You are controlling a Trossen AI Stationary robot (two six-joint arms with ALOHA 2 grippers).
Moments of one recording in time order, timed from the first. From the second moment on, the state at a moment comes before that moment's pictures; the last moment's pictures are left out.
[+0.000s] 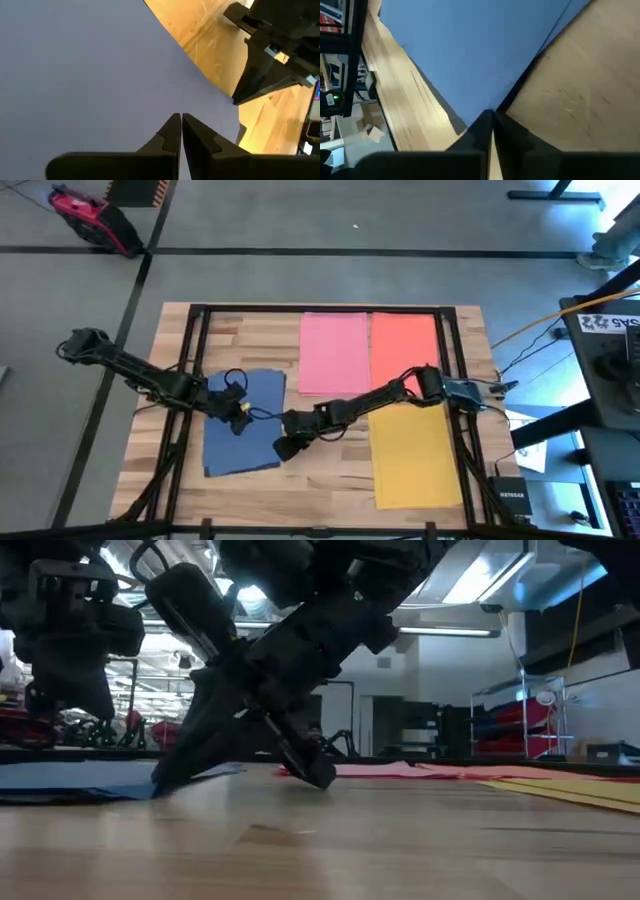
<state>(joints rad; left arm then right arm) -0.36 0.89 0.35 -0.30 -0.16 -1.12 0.20 2.32 1.60 -0.05 -0.24 1.15</state>
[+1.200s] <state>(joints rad) -0.49 0.88 0.35 -0.08 -0.22 -1.15 0.45 2.15 1.60 -0.59 -0.11 1.49</state>
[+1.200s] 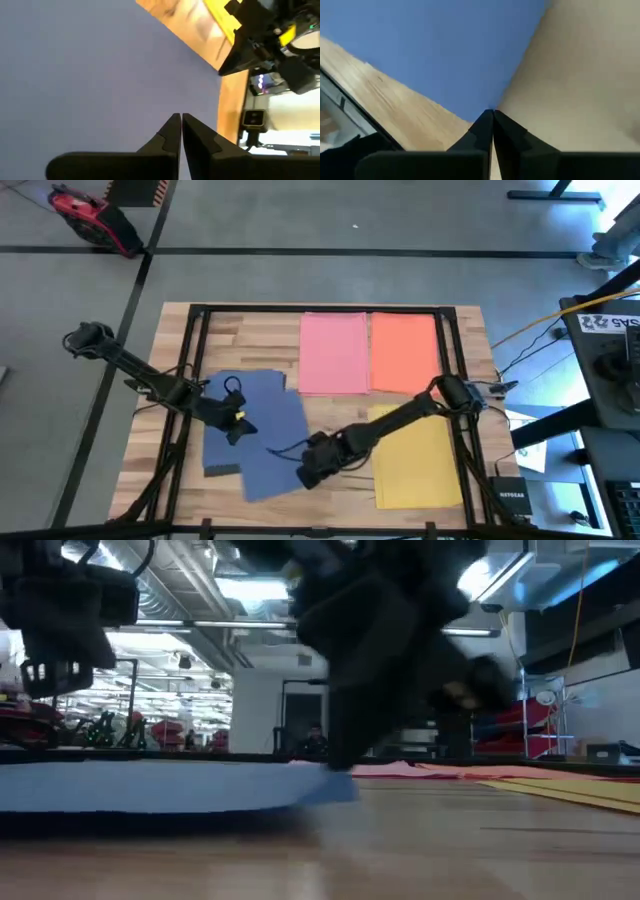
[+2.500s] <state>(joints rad) -0.48 0.89 0.35 -0.09 -0.22 -1.08 0.52 2.10 1.60 -0.72 0.24 1.42</state>
